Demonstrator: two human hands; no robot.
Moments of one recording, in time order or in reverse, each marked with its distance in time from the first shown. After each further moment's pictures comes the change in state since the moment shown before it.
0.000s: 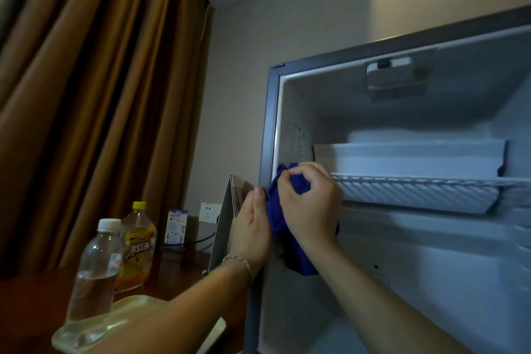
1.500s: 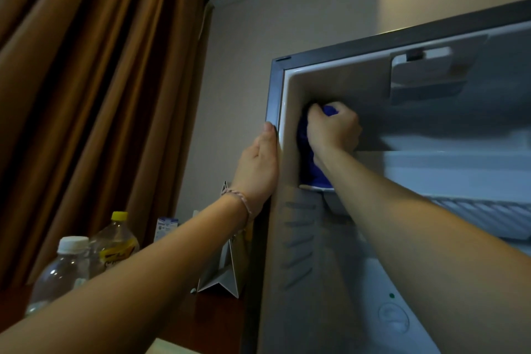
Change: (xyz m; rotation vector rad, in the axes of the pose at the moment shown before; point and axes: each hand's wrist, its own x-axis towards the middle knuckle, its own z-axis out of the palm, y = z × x) left_hand 0.093 0.070 0.013 0.088 -0.002 0.103; right_hand 0.142 0.024 0.055 0.026 0.111 0.519
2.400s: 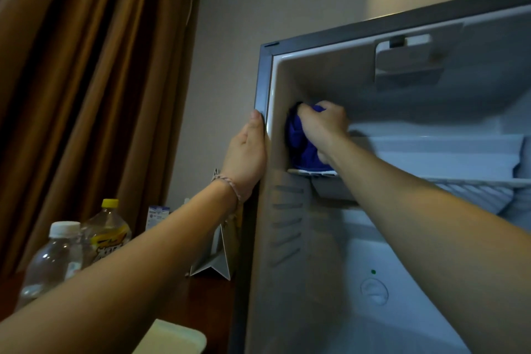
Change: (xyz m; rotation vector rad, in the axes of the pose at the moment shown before) left_hand -0.008 0.004 0.001 -0.010 0.022 -0.072; right_hand -0.001 0.006 -0.025 -0.090 -0.223 0.047
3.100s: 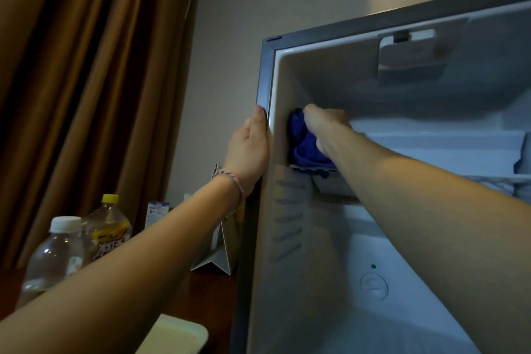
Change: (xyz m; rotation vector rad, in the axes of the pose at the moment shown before) left_hand 0.005 -0.002 0.000 0.027 0.021 0.057; right_hand -0.005 -0.015 -0.005 0.030 -0.085 0.265
